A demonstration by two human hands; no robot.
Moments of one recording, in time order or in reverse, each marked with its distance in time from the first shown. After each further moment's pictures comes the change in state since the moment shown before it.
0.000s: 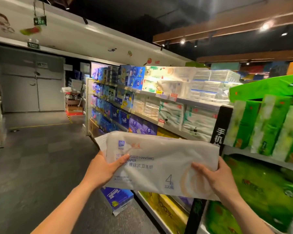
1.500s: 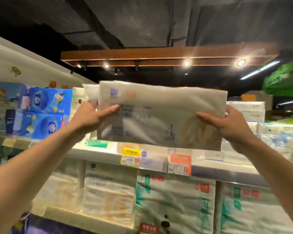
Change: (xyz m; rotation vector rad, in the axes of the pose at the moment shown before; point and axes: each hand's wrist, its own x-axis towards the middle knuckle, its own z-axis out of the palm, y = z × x) left_hand 1.032 0.049 0.127 -0.448 -0.336 0.673; right_hand 0.797 -0.061 0.233 -0.323 0.626 -0.359
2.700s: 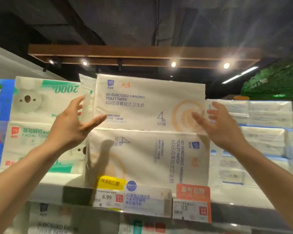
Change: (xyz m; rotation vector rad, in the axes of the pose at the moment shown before) left_hand 0.137 -0.146 0.065 0.416 0.111 0.076; right_hand 0.121 0.105 0.069 -0.553 0.099 -0.034
